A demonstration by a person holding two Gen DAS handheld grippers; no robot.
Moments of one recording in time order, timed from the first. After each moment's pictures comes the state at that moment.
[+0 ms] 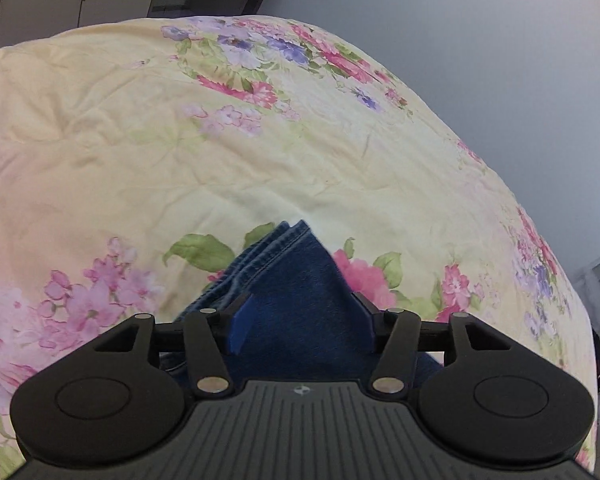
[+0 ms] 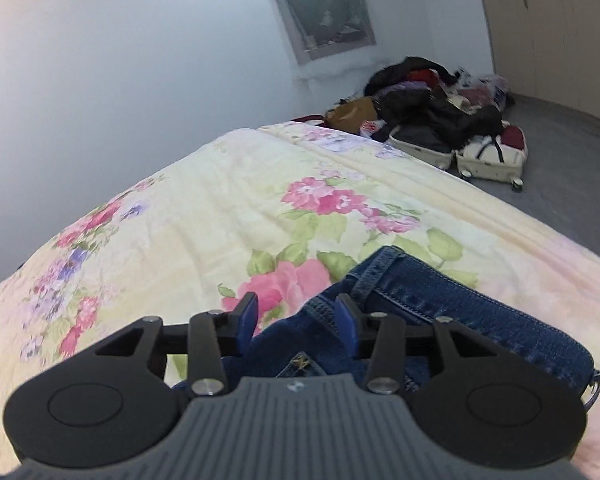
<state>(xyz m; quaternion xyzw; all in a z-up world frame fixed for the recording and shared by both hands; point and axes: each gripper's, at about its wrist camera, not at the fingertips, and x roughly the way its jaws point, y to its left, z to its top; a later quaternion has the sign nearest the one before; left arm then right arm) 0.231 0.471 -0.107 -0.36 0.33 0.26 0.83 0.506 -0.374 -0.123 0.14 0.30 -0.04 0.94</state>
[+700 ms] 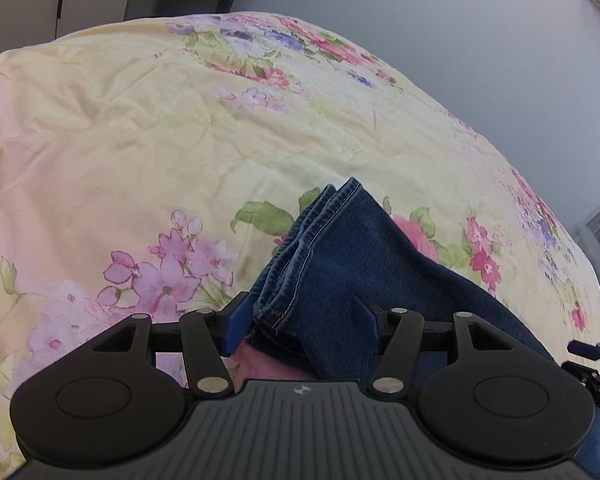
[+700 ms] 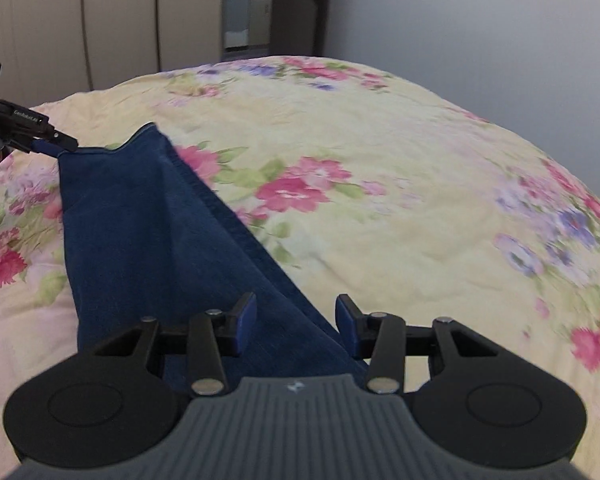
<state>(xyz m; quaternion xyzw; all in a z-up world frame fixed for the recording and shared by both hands) 0.180 0.484 -0.137 -0.31 0.35 0.22 0.86 0.431 0.127 -0.143 -0.23 0.31 0.52 0.76</state>
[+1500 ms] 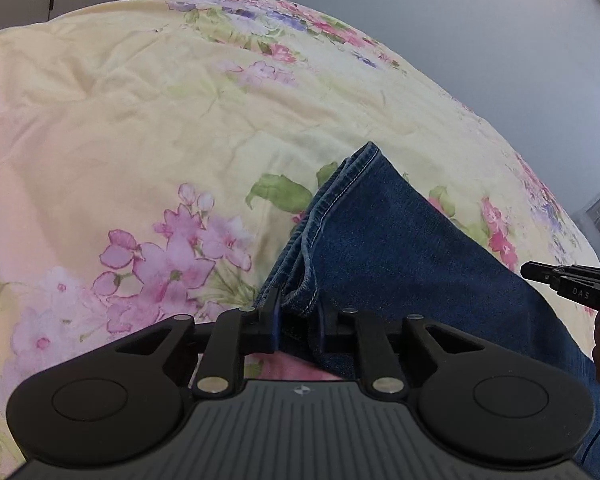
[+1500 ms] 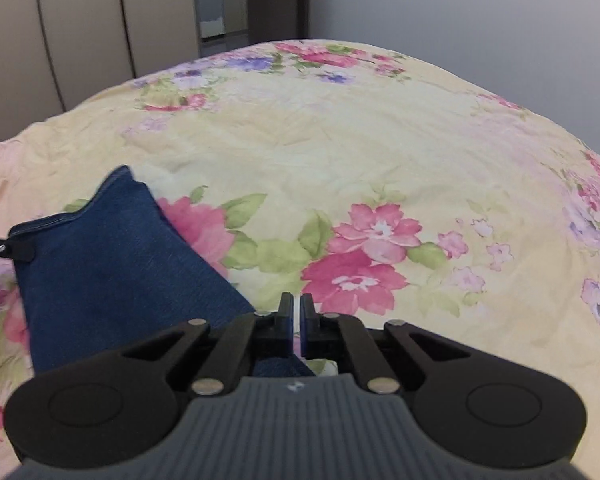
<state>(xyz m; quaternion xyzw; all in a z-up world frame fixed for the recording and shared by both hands) 0.178 0.492 -0.168 -0.31 0.36 0.21 0.86 0.463 0.268 -0.170 -0.21 0.36 0.44 0.79</state>
